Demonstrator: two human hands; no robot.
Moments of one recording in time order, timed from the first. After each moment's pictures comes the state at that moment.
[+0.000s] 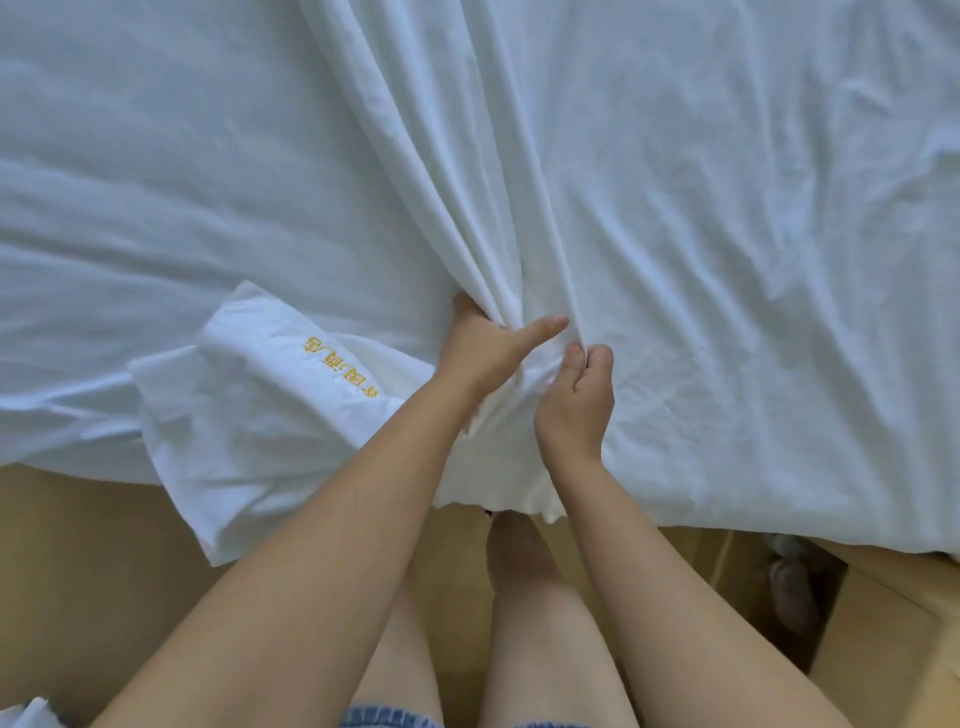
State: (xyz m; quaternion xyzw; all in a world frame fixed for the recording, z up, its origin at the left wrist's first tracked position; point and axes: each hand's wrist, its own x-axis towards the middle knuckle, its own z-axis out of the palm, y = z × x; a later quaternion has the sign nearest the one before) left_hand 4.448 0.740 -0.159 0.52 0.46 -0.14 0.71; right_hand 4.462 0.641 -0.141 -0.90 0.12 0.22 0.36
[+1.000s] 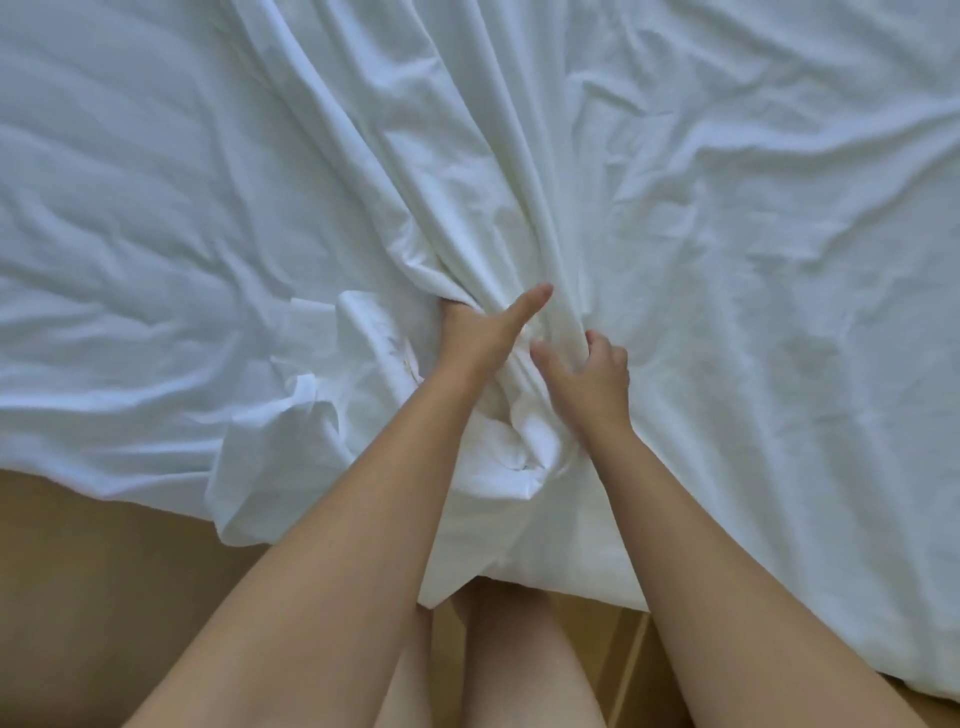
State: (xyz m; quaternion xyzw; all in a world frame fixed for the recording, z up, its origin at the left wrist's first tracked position) left_hand 4.658 0.479 -0.163 0.51 0.58 -0.04 0.64; right_hand 4.706 0.368 -0.158 -0.90 0.01 0.37 0.24
